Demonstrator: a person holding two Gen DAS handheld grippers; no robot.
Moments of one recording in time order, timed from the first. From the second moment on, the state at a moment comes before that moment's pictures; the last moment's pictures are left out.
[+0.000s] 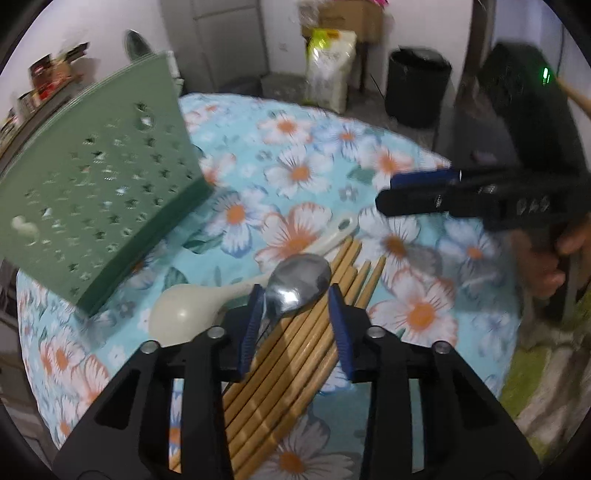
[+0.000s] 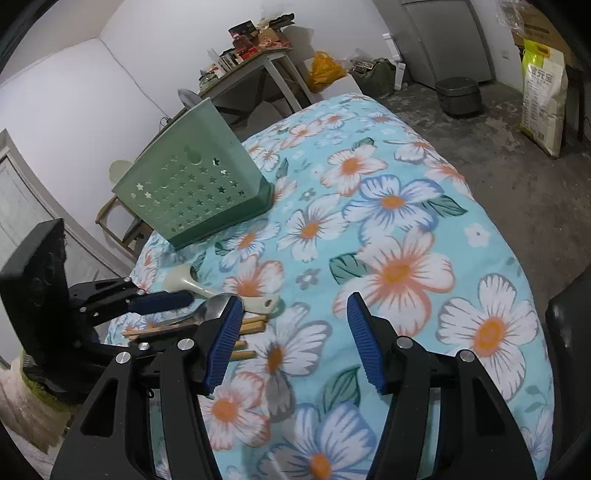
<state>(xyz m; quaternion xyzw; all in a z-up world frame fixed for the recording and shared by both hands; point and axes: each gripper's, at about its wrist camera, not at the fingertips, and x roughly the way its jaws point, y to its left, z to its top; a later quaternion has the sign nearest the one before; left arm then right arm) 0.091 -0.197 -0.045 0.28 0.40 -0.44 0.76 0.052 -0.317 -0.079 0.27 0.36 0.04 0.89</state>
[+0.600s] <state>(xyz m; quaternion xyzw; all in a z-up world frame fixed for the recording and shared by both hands) 0.116 -0.198 -0.035 0.27 0.40 -0.45 0.75 0.065 -0.300 -0.085 0.22 0.37 0.02 0.90</state>
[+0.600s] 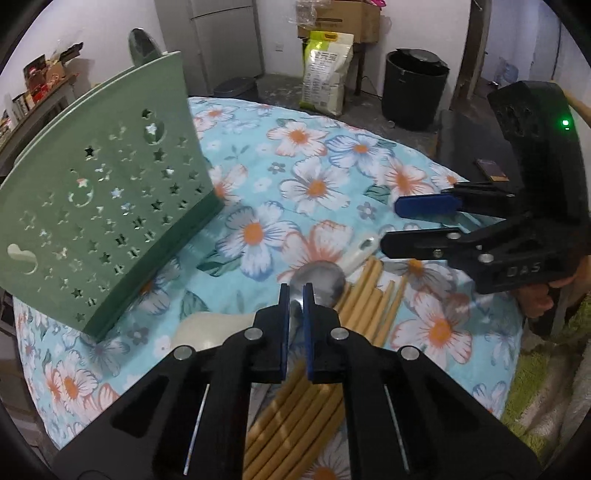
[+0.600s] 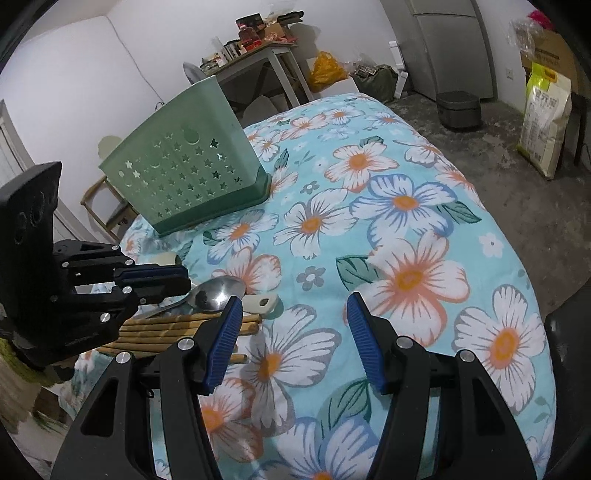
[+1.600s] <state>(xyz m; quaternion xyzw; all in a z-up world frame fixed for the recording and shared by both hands) 0.128 -0.226 -0.031 0.32 0.38 -0.47 0.73 0.065 -0.299 -0.088 0.20 0.37 0.01 0.91</state>
